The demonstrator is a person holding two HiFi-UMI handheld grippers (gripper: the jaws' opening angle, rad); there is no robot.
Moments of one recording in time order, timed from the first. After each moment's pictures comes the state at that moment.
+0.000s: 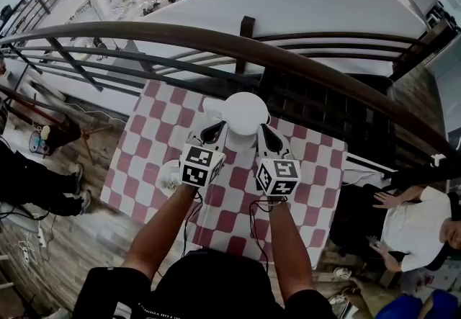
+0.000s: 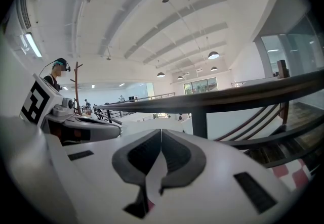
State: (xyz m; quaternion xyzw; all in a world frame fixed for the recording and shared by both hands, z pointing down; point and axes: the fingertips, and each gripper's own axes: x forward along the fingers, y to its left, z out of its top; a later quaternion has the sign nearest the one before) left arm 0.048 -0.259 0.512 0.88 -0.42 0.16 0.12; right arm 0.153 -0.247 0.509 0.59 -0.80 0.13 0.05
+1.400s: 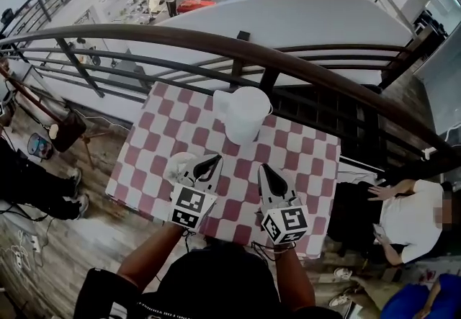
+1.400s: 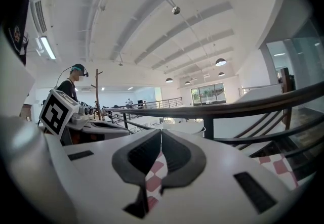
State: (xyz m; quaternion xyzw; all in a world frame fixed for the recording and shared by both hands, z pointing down) left arm -0.005 -0.090 0.456 0.90 -0.39 0.15 0.08; right arm 0.103 -0.057 0.435 0.56 -0.82 0.10 0.03
